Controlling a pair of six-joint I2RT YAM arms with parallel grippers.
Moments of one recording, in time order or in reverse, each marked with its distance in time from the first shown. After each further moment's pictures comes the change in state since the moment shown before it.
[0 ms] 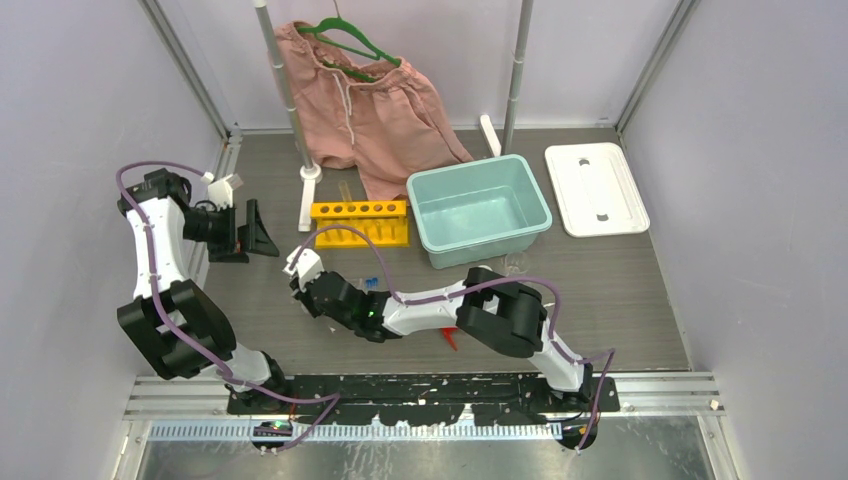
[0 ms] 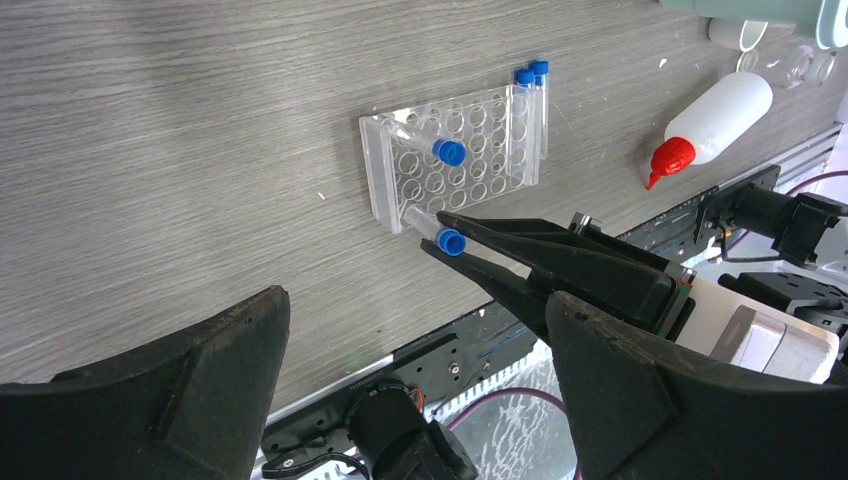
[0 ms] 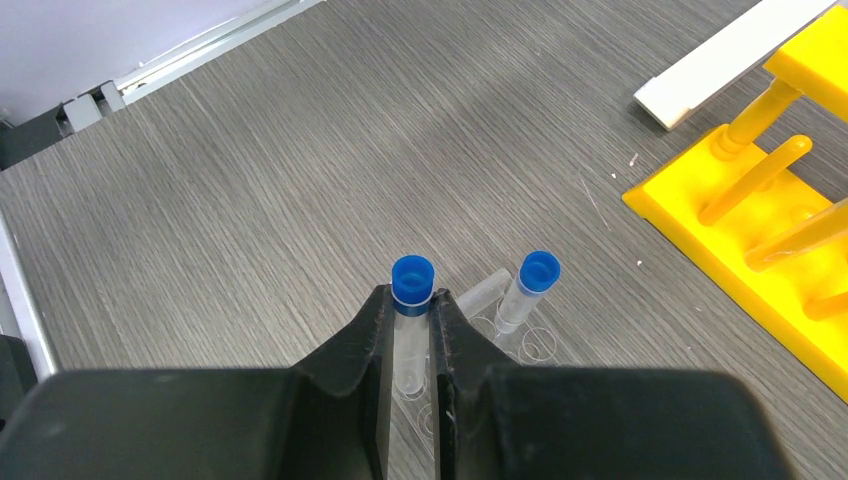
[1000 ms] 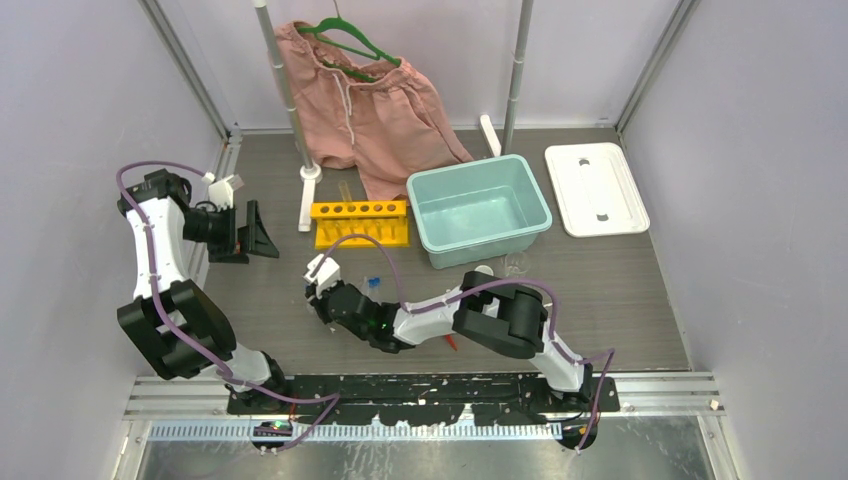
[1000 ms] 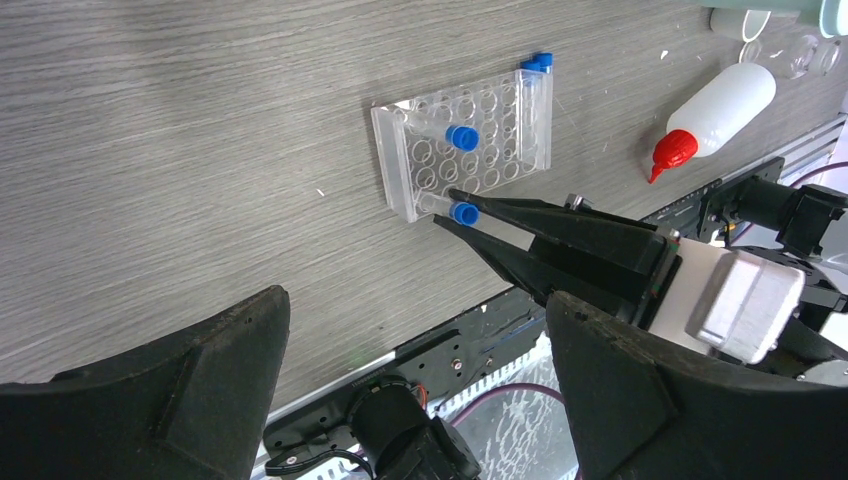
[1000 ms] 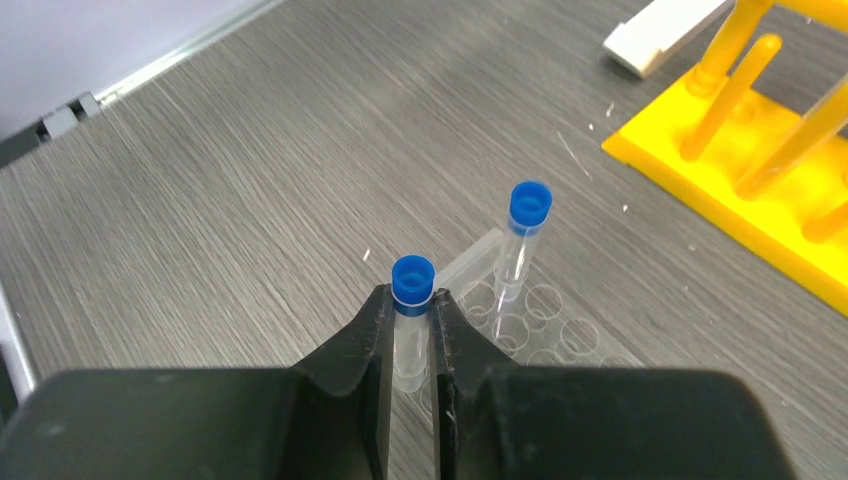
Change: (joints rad) left arm 0.001 0.000 0.000 -0.011 0.000 0.019; right arm 0.002 -0.008 -0.162 0.227 0.069 0.051
